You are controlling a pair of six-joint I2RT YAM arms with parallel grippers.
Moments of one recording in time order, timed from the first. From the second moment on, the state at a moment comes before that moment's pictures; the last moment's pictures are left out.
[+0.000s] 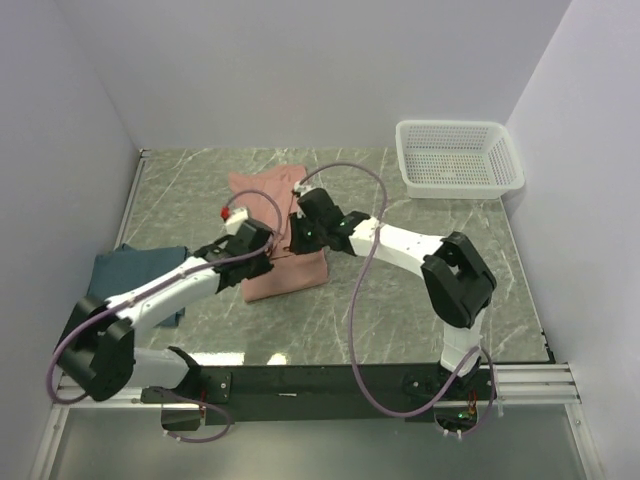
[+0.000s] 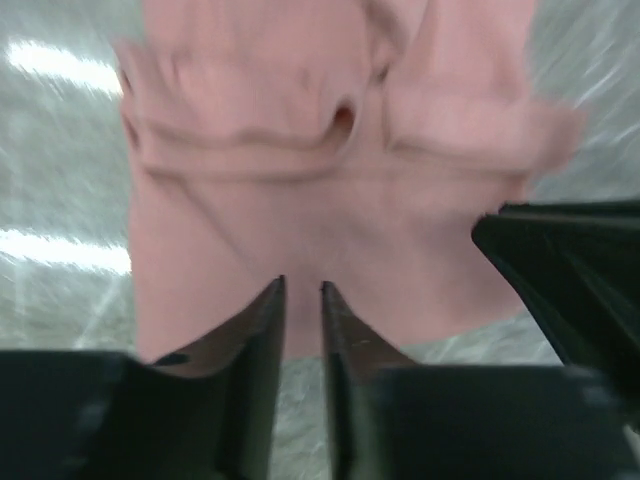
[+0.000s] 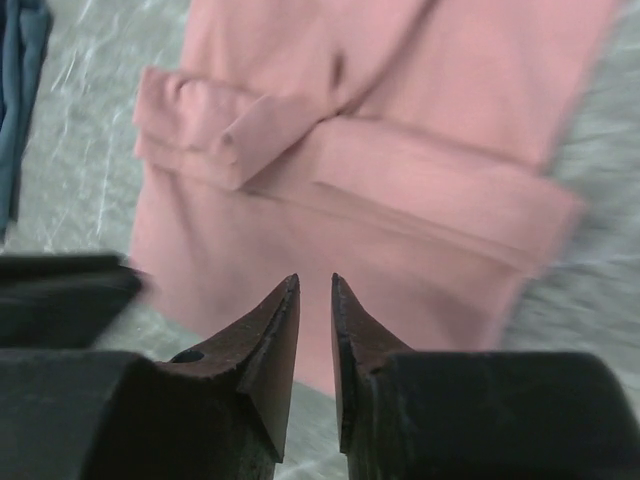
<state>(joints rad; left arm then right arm) -0.60 1.27 0.84 -0.43 -0.35 -0.88 0.77 1.85 1.36 -0.28 -0.05 0.46</state>
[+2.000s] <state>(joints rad) -0.45 1.28 0.58 -0.39 -0.20 -1.05 0.56 1.84 0.70 0.40 -0.64 0.88</state>
